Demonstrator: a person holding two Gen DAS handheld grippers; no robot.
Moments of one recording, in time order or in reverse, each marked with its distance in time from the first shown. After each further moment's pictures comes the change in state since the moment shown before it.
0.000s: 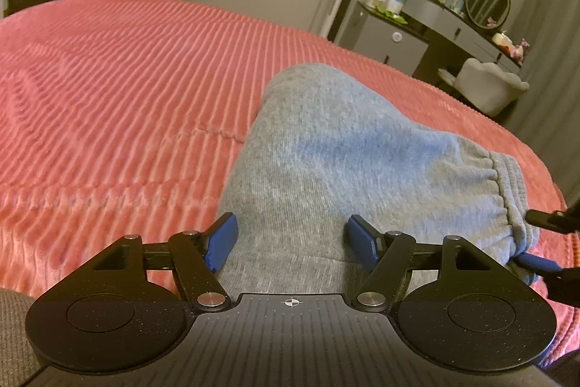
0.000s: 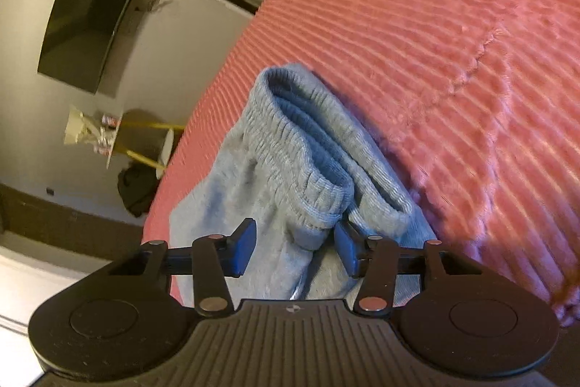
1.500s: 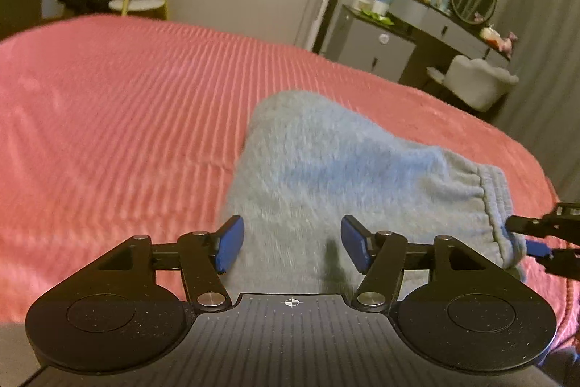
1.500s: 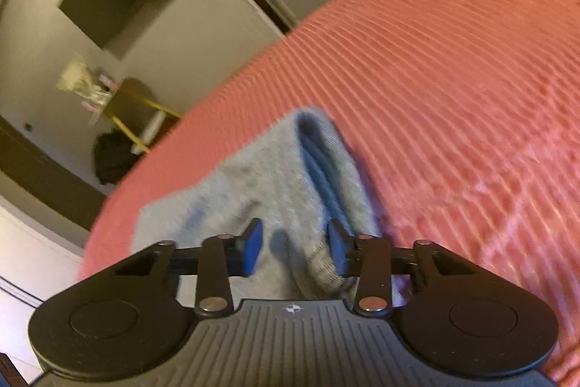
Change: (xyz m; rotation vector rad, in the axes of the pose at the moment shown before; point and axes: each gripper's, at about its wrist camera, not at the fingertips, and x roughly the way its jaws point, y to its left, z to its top) left arm -0.010 -0.006 0.016 0.051 -0.012 -0.022; right arm -0.005 0.037 0.013 -0.314 -0.052 -0.120
